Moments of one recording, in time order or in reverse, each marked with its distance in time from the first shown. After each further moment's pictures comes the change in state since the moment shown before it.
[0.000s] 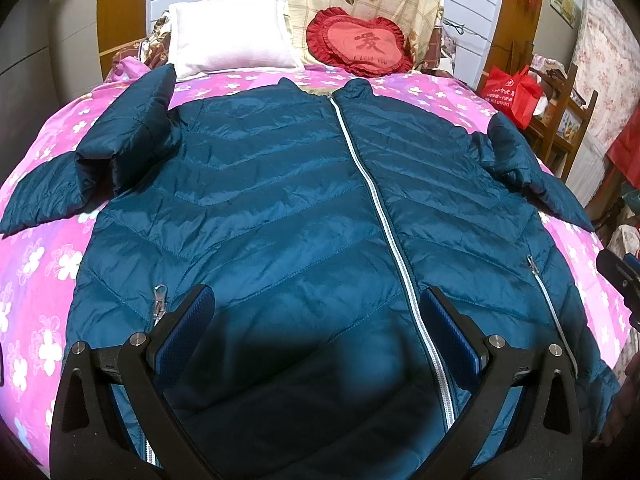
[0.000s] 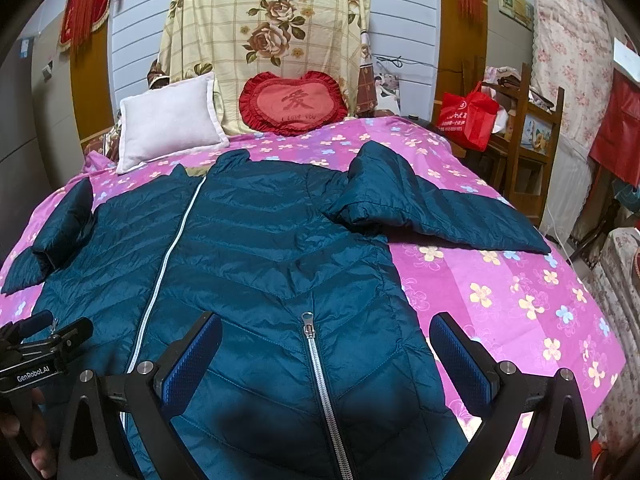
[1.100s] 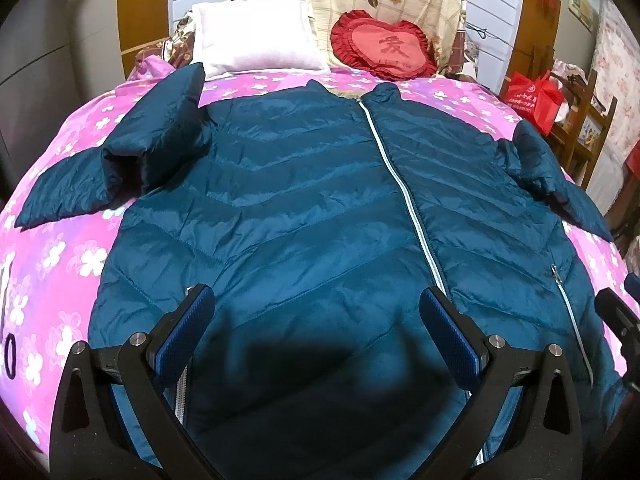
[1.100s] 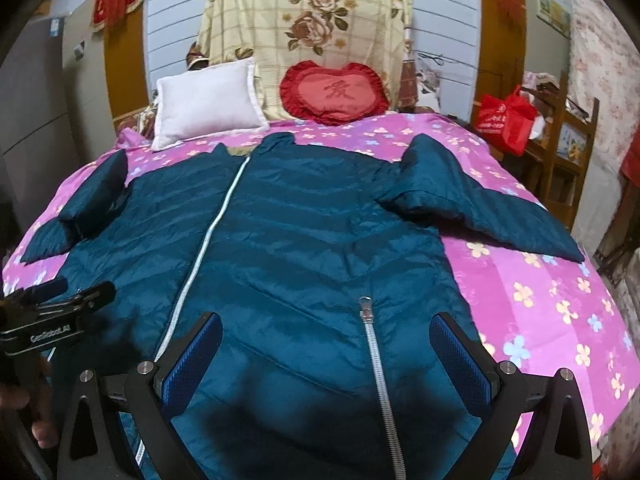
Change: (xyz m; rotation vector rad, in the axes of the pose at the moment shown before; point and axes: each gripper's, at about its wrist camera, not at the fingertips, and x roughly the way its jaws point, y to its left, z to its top) left arm 0.003 0.012 0.002 -0.028 -0.003 0.088; right arm 0.008 0.038 -0.014 -0.080 0.020 0.109
